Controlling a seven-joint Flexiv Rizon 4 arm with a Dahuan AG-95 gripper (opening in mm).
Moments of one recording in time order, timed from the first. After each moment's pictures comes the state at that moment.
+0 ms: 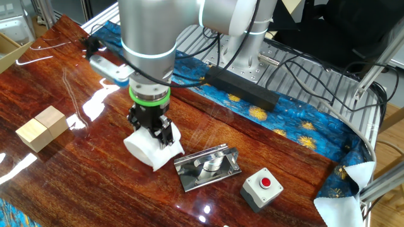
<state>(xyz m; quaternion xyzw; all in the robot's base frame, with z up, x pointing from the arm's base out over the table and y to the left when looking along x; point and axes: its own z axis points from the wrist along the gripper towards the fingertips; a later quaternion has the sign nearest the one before) 0.576 -0.043 0.083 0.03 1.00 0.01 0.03</state>
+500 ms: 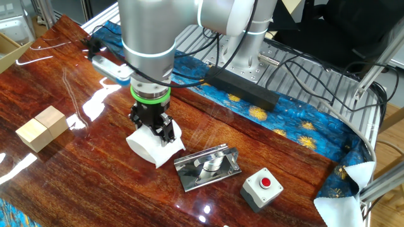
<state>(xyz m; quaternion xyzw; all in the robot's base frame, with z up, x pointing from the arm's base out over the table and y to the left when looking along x) 0.562 -0.044 0.074 0.03 1.00 0.01 0.03</state>
